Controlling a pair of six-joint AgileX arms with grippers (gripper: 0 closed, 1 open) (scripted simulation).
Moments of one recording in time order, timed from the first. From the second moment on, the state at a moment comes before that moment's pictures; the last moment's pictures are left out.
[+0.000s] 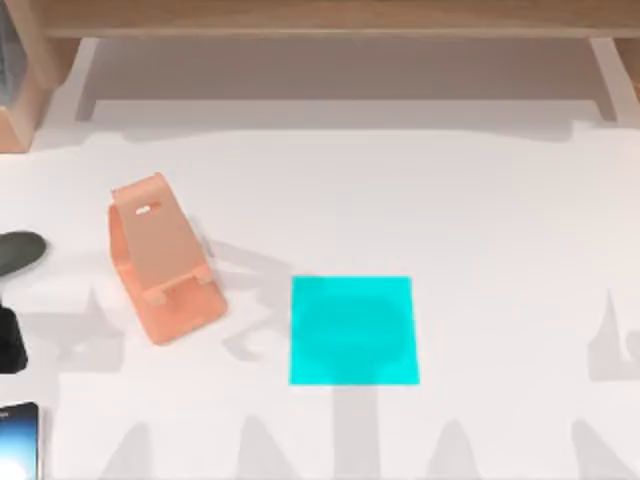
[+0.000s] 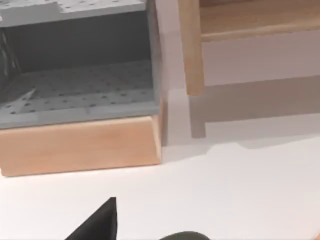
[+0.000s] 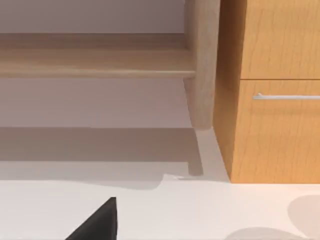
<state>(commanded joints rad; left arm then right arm) 0.02 0.17 0.14 -0.11 -0.01 0.13 0.00 0.00 0.00 0.00 0.00 0.00</state>
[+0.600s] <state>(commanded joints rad) 0.08 0.95 0.81 -0.58 -0.02 0.61 0.00 0.00 0.00 0.00 0.00 0.00</state>
